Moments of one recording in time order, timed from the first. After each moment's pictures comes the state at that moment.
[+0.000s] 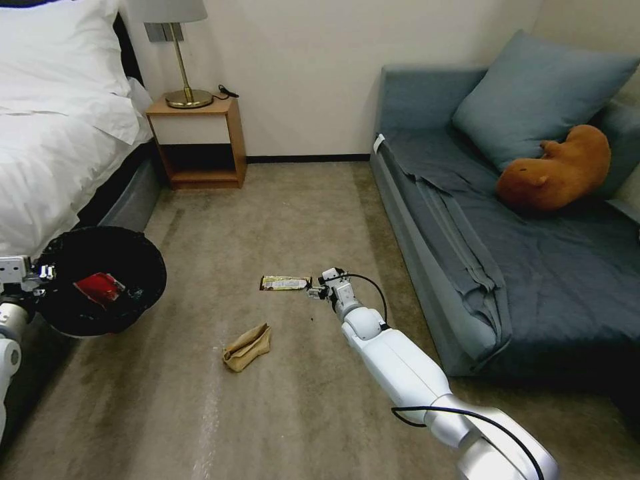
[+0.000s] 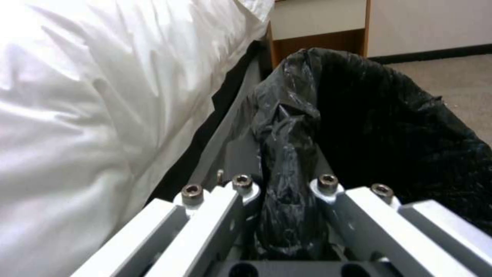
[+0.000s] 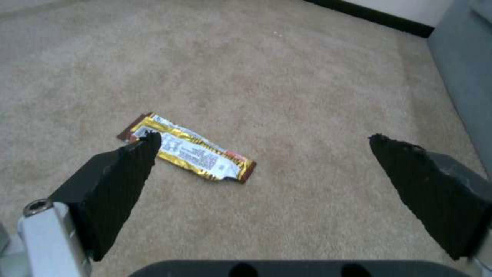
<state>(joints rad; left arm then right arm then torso) 1.17 -0.87 -0.93 -1.53 -0.48 0.22 0.09 -0.53 1.50 -0.15 0.82 0.23 -0.02 0.08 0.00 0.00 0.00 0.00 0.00</state>
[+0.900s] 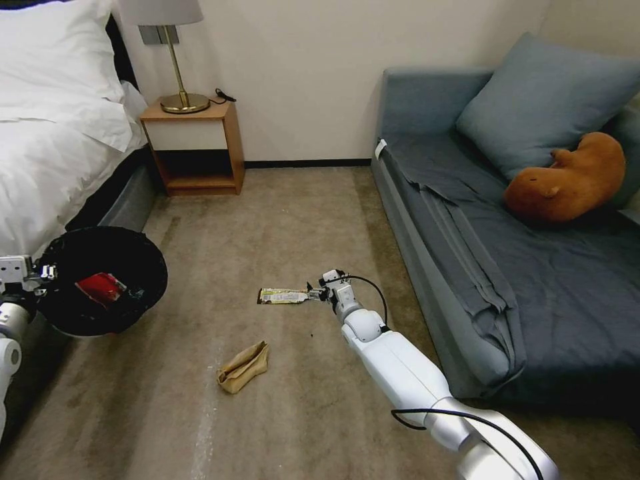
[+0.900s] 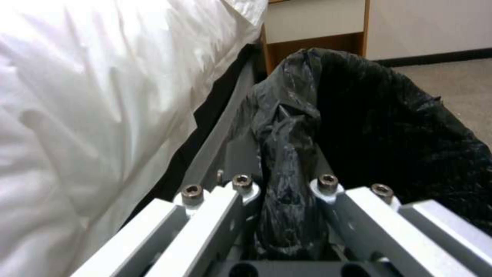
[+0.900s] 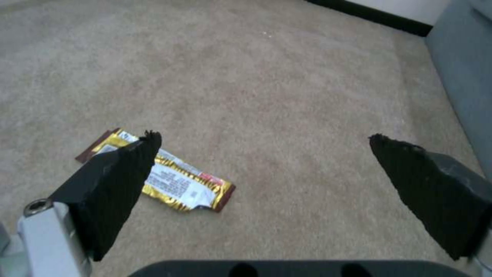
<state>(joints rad) 1.17 -0.86 -0.92 -1.53 -0.49 0.22 0.10 -0.54 1.49 -0.14 0.83 0.23 -0.03 0.09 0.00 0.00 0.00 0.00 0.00</state>
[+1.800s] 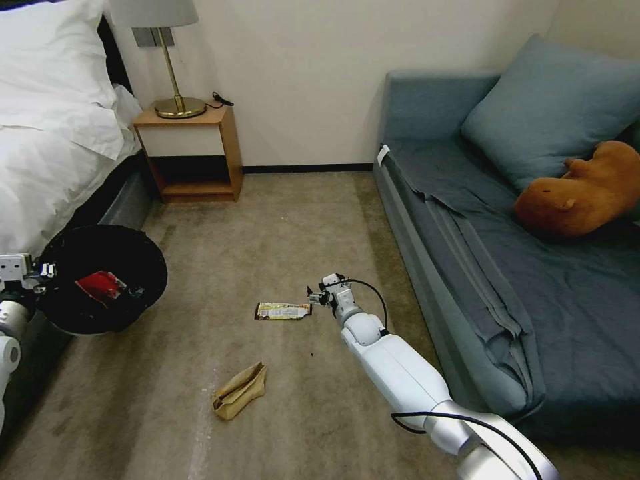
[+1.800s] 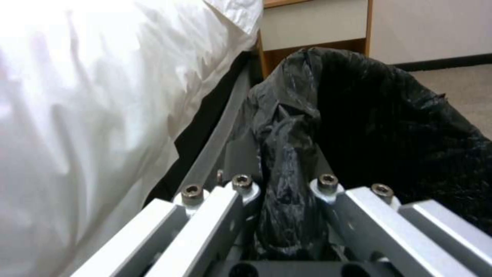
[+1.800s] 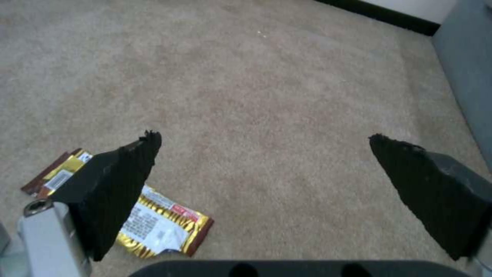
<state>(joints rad) 1.16 -0.84 -0.91 -1.51 -0.49 0.21 0.10 -0.55 1.50 -0.14 0.82 0.22 -0.03 0.09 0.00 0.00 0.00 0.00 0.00</state>
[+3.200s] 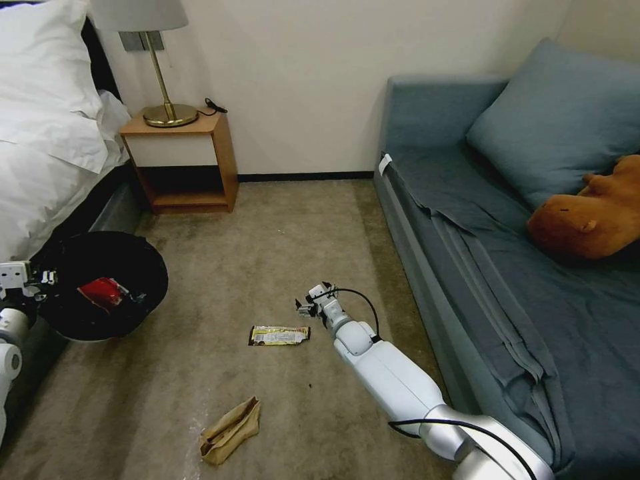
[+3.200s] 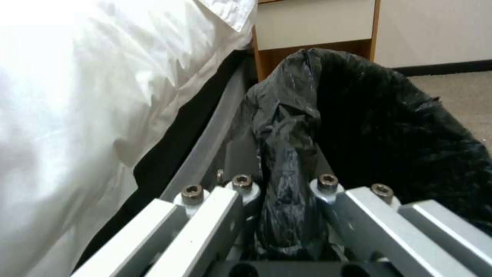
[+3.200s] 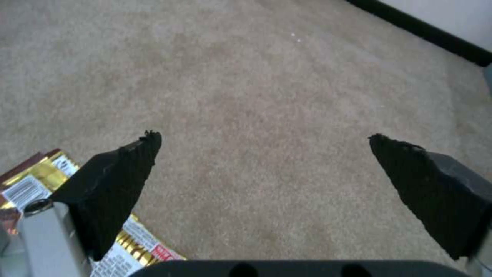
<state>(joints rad) 1.19 -0.87 -0.93 -1.51 -0.49 0.20 0.10 -0.56 1.51 -0.22 0.82 0.13 -0.04 0.03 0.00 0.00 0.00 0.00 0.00</state>
